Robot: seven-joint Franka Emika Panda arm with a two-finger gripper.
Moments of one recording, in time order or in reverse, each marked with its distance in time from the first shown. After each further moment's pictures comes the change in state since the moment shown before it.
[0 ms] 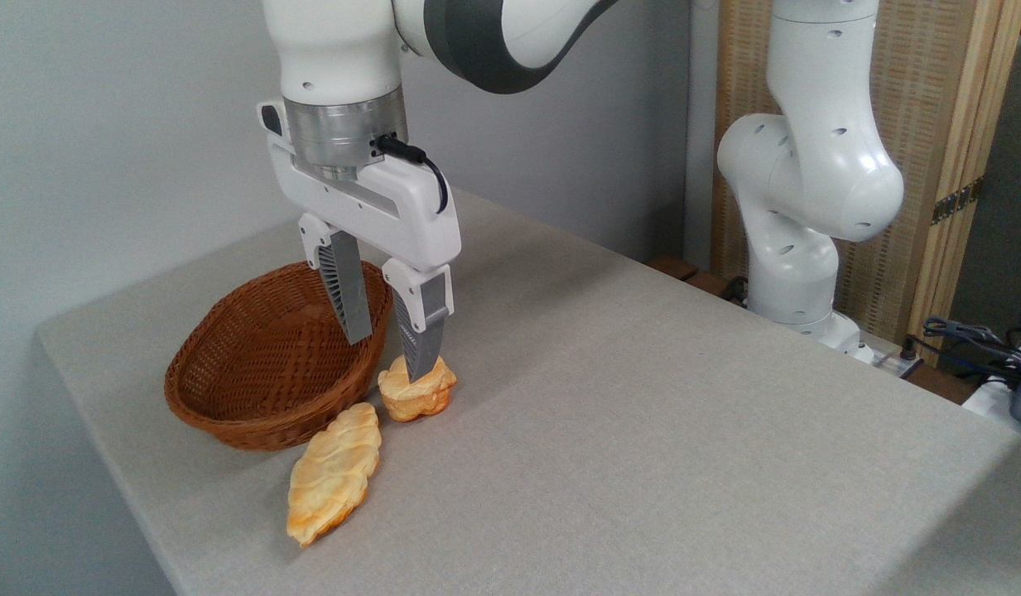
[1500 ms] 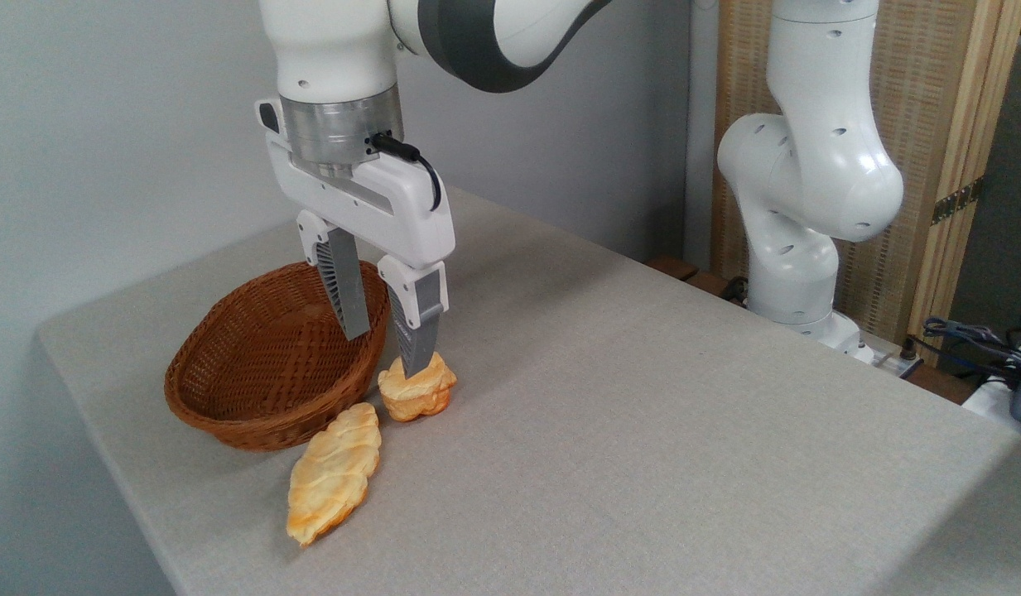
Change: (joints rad) arm -0.008 0.000 -0.010 0.000 0.000 -0.001 0.000
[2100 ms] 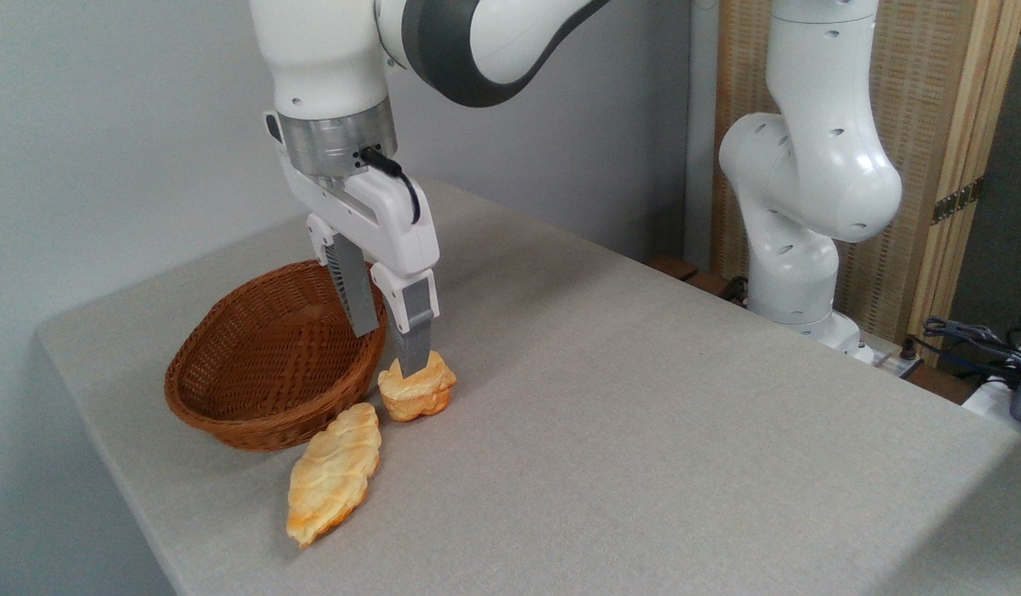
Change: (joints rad) arm -0.036 0.005 -0.007 -0.037 0.000 -0.001 0.094
